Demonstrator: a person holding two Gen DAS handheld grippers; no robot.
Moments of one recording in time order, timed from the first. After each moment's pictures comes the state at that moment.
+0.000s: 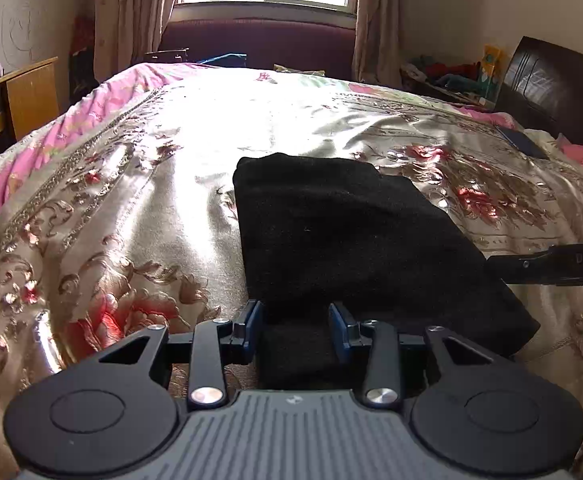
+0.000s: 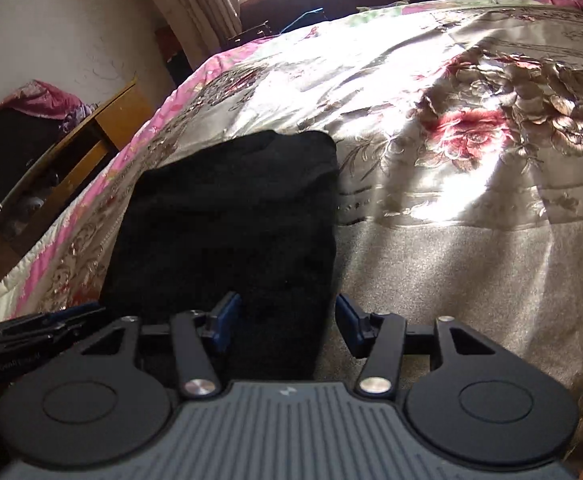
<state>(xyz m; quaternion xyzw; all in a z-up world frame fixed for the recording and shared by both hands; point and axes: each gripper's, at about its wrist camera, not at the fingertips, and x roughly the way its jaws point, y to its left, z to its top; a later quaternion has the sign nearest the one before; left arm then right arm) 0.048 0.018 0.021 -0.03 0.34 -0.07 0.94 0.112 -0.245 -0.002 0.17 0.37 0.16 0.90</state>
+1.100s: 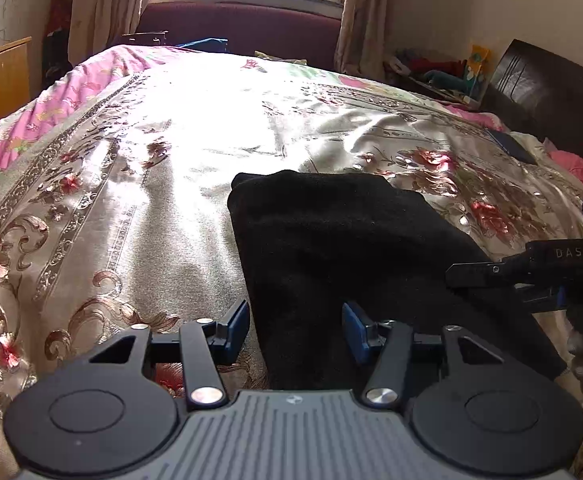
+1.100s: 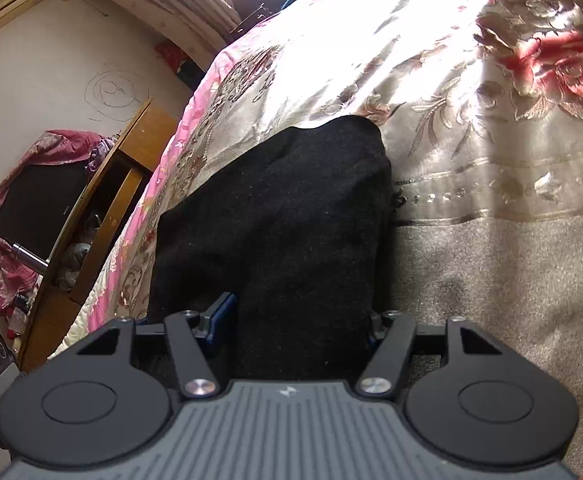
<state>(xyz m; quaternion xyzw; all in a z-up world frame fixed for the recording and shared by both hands) 0.118 0.067 0.008 -0.06 0.37 -0.14 0.92 0.200 -0.218 -0.043 0.31 0.43 0.21 0.82</state>
